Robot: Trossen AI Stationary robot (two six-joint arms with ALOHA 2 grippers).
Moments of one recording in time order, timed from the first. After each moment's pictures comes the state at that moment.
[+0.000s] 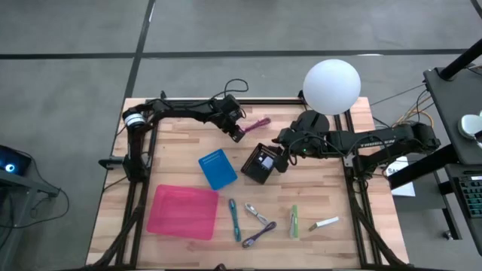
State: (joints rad) left arm 0.52 1.91 1.26 -0.33 0.28 -0.25; right arm 0.01 1.26 0.91 -0.31 0.37 0.32
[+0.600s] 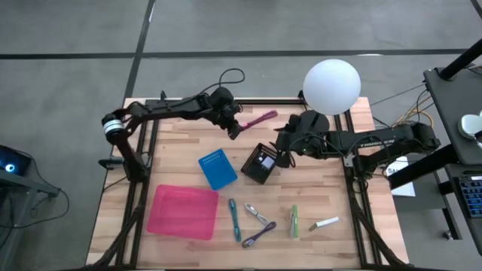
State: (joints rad) left arm 0.48 1.69 1.25 -0.36 0.35 -0.26; right arm 0.01 1.26 0.91 -0.29 0.55 -0.13
